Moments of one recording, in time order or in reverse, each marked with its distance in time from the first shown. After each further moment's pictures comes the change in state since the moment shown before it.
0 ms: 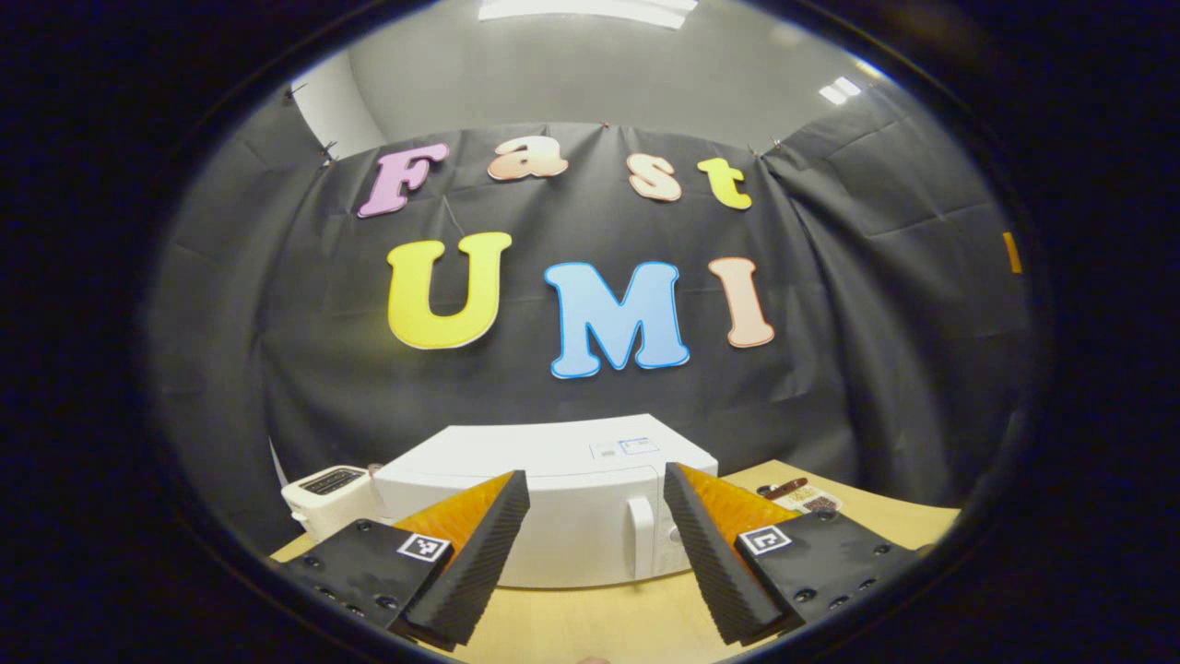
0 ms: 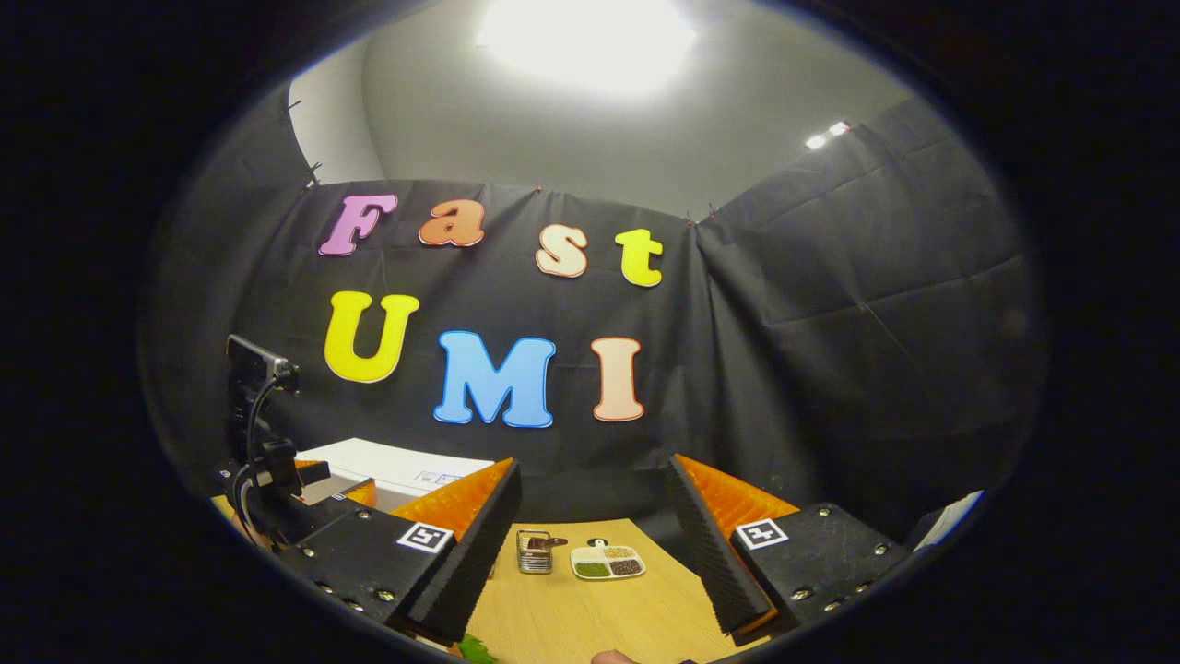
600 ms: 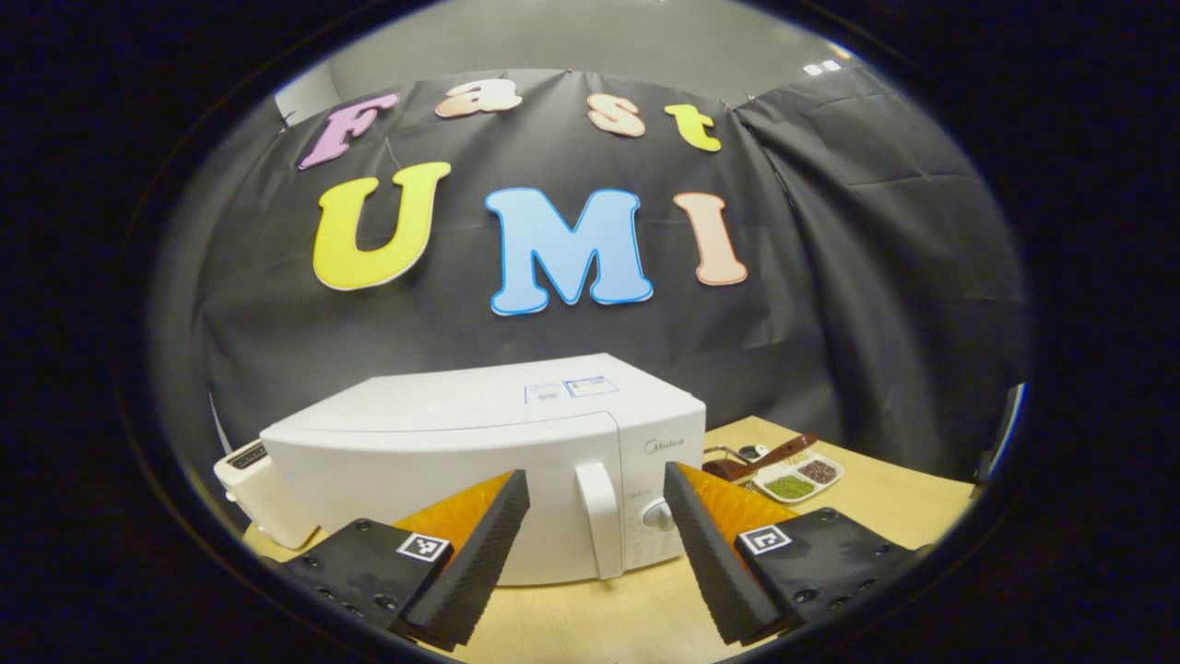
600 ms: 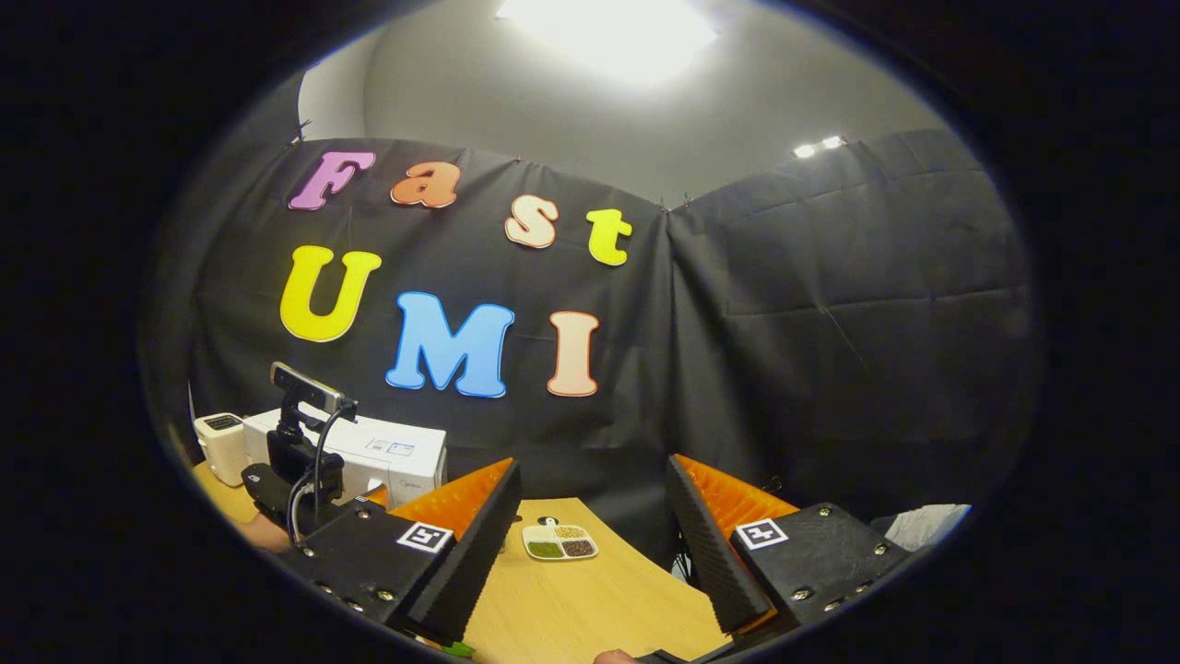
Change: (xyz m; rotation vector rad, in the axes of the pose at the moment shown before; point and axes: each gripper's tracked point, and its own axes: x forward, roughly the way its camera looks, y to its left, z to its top) left arm 0.093 -0.044 -0.100 0.022 0.168 -0.119; right arm -0.009 -0.013 -0.021 -0.086 0.090 -0.170
